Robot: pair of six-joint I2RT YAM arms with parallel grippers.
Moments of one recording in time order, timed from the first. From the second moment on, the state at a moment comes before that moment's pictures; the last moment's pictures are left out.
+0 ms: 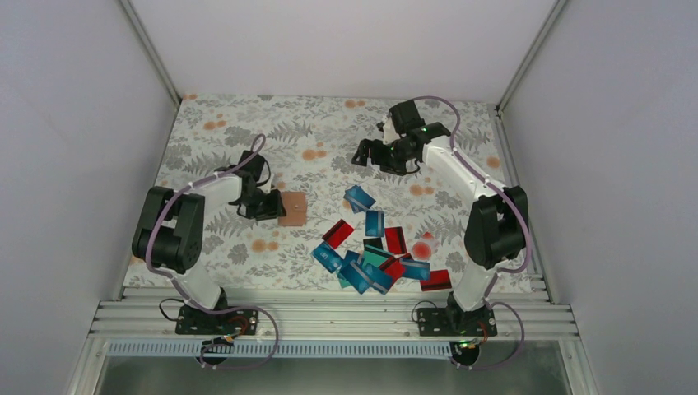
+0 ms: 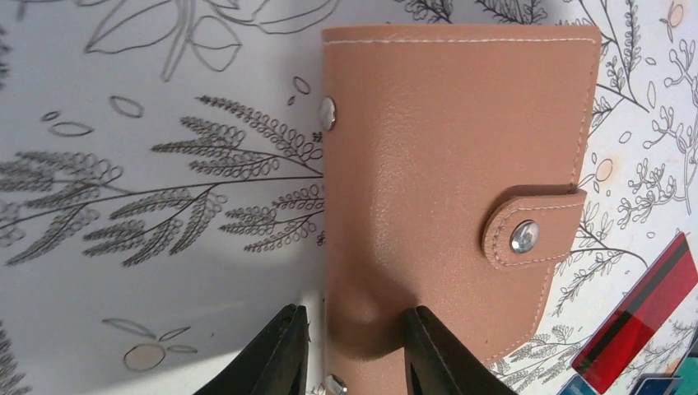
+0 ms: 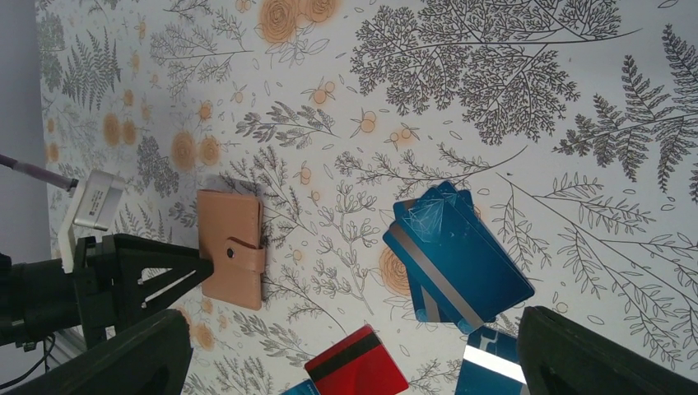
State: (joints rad) left arm -0.22 1.69 0.93 -0.60 0.37 -0.35; right arm 0.40 1.79 1.53 -0.80 -0.40 0.46
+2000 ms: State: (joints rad) left arm -0.45 1.82 1.71 -0.78 0.34 -0.51; right arm 0.53 1.97 1.91 -0.91 -0.30 0.47
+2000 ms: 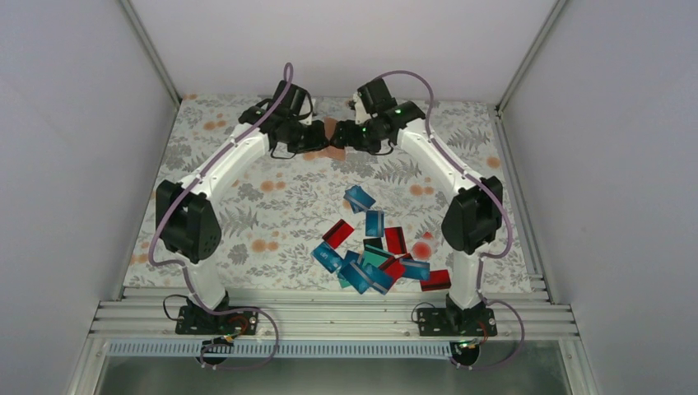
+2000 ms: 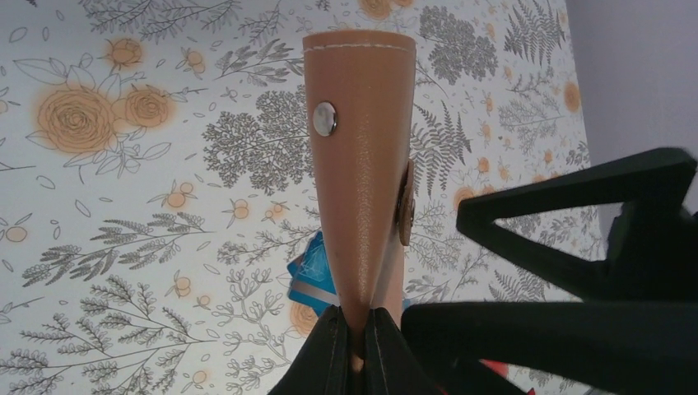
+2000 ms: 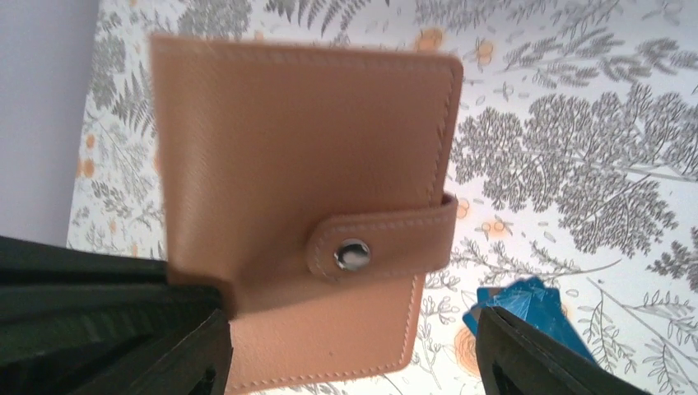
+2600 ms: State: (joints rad) left arm -0.47 1.83 1.79 -0.84 0.34 -0.51; right arm 0.50 1.99 1.96 -0.92 -0.24 0.47
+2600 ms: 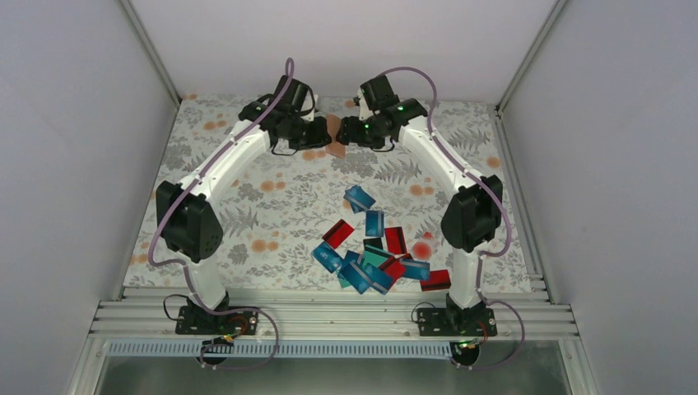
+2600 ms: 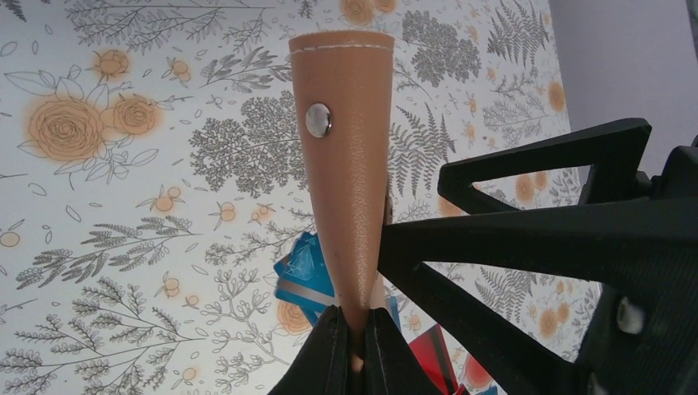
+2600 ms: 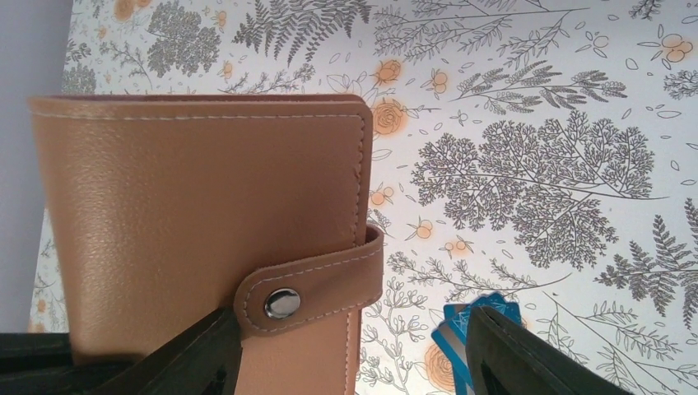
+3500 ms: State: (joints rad) left arm -0.49 1.85 1.88 -0.90 0.33 -0.48; right arm 0.21 2.03 1.42 -0.76 -0.36 0.47
